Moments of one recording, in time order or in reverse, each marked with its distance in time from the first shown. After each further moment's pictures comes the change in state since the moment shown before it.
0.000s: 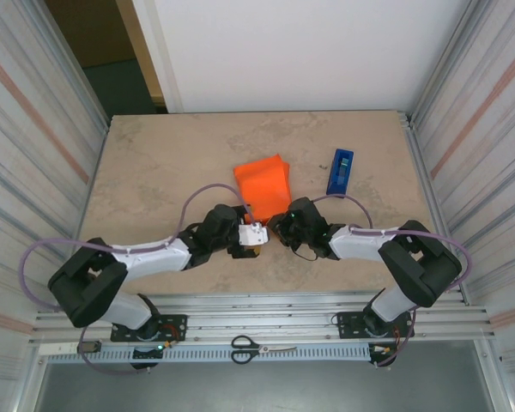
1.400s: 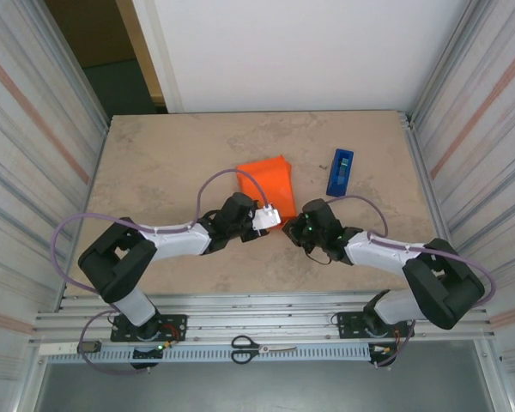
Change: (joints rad) left arm 0.002 0.201 0.191 -0.018 -0.071 -0.174; right arm -0.047 -0.167 -0.072 -0.139 -0.003 -0.073
